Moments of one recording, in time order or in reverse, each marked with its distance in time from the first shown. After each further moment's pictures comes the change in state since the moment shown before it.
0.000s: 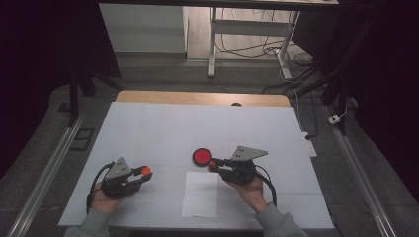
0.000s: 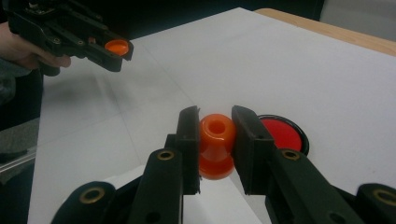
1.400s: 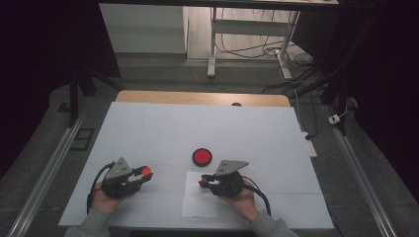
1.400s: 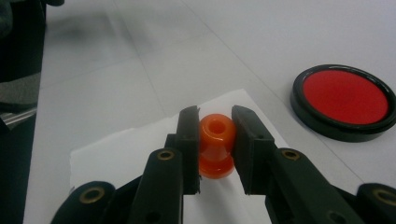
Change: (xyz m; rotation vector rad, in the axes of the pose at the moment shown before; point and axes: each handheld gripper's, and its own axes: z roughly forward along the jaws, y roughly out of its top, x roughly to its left) left arm 0.000 0.000 0.001 0.003 -0.005 -0.001; right arm 0.024 -0.029 0.032 0.171 0.056 -0.059
